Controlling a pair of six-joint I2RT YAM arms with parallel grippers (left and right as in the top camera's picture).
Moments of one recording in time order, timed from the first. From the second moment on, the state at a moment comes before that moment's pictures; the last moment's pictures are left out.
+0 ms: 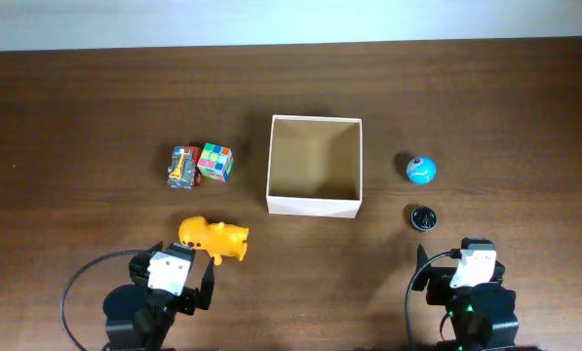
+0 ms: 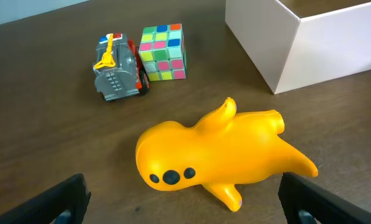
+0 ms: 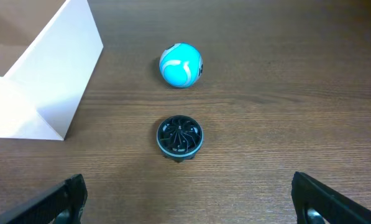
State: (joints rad) left arm 0.06 0.11 0.19 -0.59 0.26 0.27; right arm 0.08 0.01 0.24 -0.72 0.13 0.07
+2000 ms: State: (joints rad) left arm 0.10 1.43 1.38 -1.03 0.28 0.13; right arm 0.08 1.19 1.37 -1.17 -0.08 0.07
